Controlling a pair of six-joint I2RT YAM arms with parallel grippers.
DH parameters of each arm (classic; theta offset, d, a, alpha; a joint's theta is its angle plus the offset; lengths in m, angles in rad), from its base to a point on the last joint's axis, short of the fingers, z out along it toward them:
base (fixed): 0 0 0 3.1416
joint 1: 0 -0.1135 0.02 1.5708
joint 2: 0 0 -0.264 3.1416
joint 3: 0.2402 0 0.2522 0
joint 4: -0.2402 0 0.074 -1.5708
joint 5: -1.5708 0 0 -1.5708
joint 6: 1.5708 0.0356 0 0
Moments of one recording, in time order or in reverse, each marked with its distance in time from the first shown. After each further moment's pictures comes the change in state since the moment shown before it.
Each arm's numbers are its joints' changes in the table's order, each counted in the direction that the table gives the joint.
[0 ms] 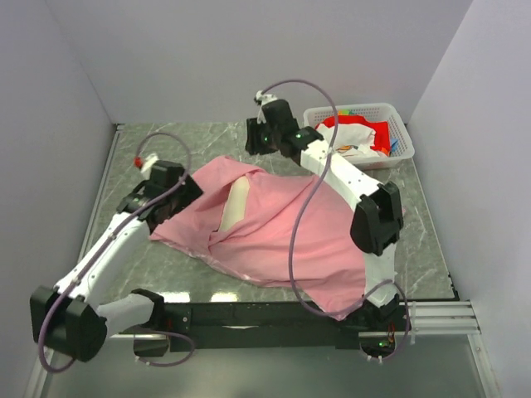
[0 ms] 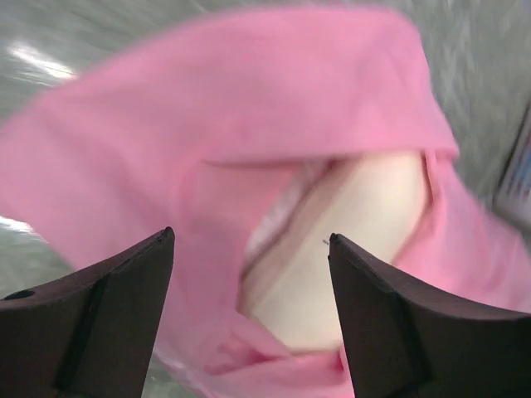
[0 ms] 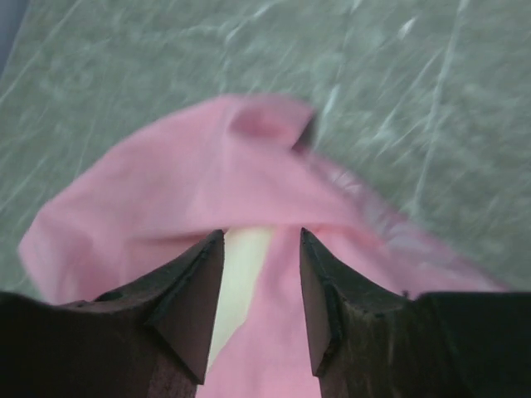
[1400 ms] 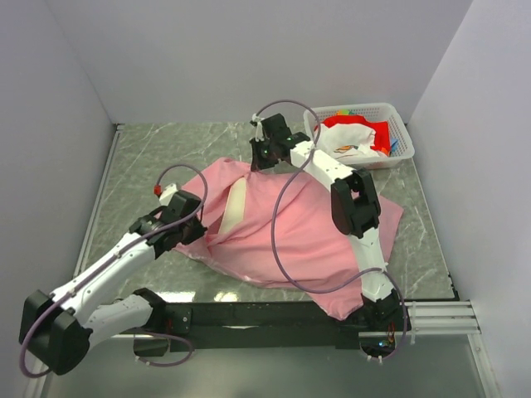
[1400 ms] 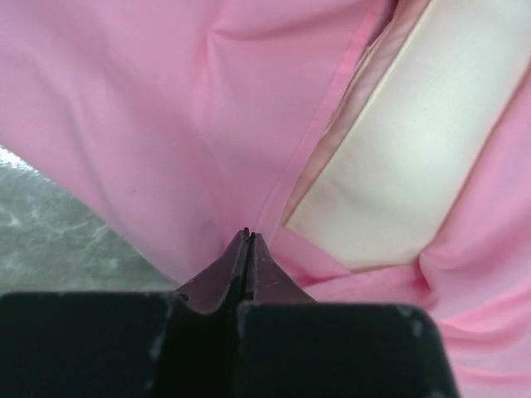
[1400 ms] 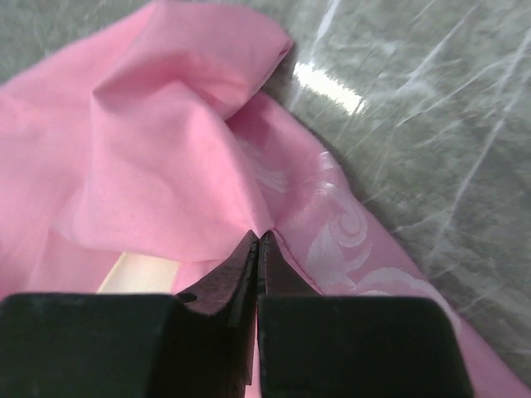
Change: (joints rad) left arm 0.288 -0.026 -0.184 -0.040 0.010 -0.099; right arm 0.114 0.331 0.158 -0.058 0.242 -0.106
